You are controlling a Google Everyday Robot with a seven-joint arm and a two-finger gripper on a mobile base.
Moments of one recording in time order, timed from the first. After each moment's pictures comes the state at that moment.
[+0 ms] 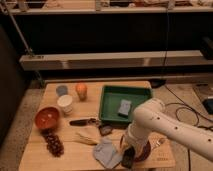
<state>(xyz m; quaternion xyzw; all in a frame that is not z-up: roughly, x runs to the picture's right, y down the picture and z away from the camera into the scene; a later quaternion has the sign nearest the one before) 0.111 0.282 0.662 -0.27 -0.35 -0.51 0.74</state>
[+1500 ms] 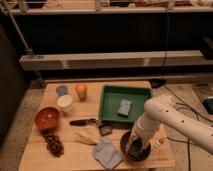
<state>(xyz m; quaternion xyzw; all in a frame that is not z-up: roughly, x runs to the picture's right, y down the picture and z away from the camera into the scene) 0.139 0.254 0.711 -0.28 -0.33 -0.45 0.78</state>
